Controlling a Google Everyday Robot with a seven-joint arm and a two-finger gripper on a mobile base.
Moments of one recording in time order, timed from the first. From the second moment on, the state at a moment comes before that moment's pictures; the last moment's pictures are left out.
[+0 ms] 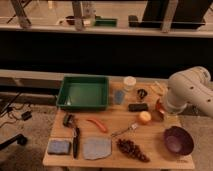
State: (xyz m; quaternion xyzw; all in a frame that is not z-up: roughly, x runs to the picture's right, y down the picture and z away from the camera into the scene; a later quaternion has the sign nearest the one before) arm 0.293 0.114 0.680 -0.28 0.02 0.03 0.96
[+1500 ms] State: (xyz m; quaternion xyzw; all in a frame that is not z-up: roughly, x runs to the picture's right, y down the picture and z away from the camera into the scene) arm 0.249 0.130 0.660 -0.27 -0.01 -0.02 0.96
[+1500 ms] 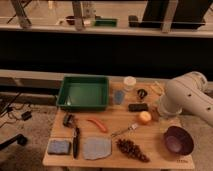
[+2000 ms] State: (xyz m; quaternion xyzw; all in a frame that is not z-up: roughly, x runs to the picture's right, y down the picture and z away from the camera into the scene) arm 0.159 0.183 0.612 -0.35 -0.07 -0.02 0.93
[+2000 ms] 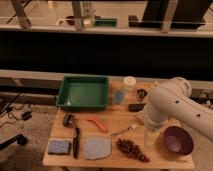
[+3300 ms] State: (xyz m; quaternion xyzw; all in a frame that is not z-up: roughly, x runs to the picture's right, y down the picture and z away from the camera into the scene) arm 0.085 0.244 0.654 -0.37 -0.14 0.00 0.92
